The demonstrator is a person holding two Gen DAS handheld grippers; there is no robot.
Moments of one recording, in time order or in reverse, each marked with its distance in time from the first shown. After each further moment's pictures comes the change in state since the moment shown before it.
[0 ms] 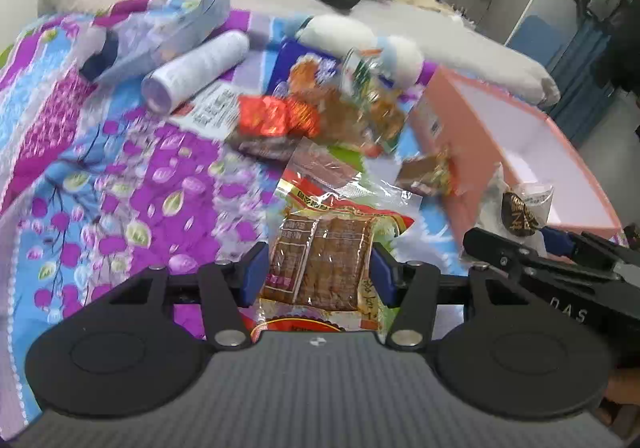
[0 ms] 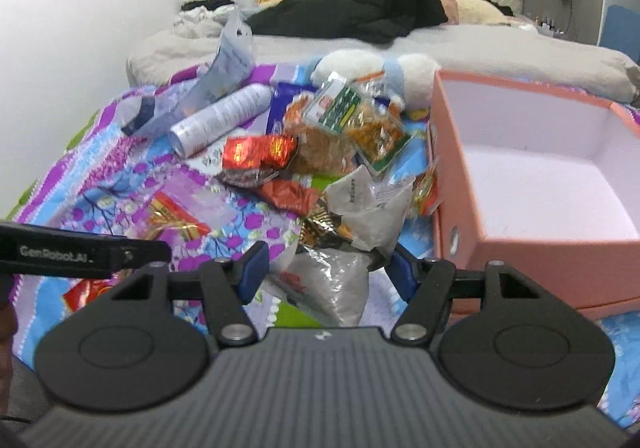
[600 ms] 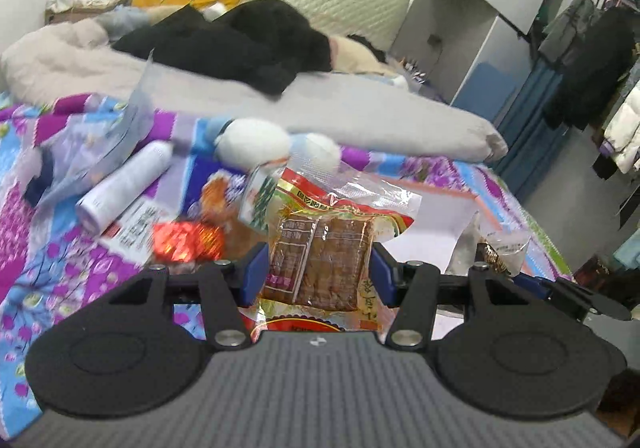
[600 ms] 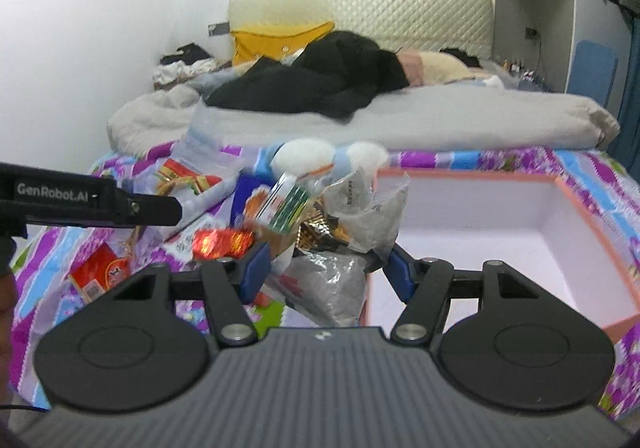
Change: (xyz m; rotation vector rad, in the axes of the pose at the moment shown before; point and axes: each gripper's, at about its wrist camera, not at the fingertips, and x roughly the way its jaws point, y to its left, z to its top) left arm -0.046 -0.094 0.100 0.039 -0.155 -0.115; right arm -0.057 -0.051 0.073 0.025 -0.133 -0.062
